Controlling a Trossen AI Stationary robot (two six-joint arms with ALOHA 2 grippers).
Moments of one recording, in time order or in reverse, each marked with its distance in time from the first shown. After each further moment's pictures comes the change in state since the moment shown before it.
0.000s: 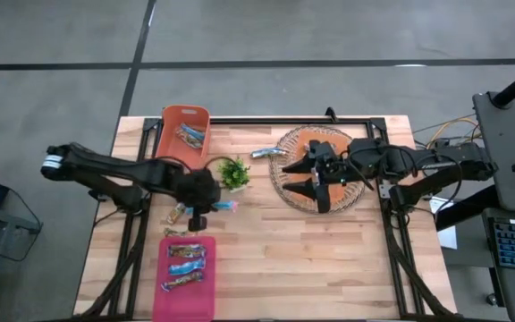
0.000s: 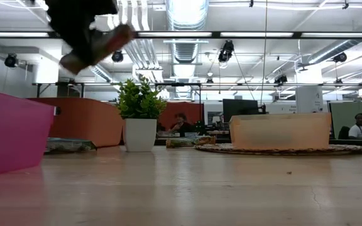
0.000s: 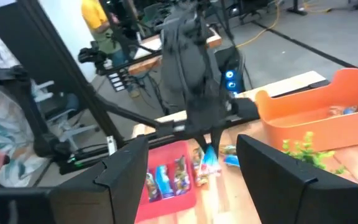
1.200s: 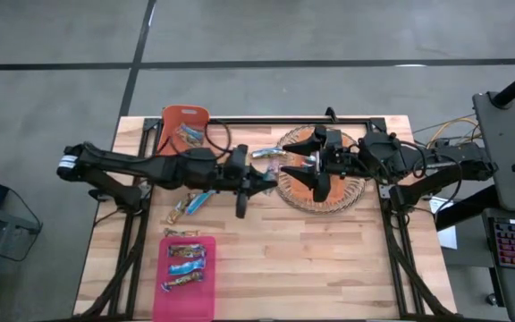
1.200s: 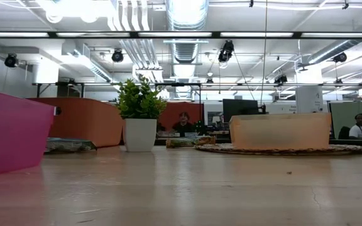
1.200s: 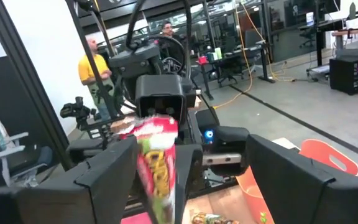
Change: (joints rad) left arm 0.009 0.178 0.269 0.848 -0.132 -0.096; right arm 0.000 0.000 0.000 0.235 0.154 -0.105
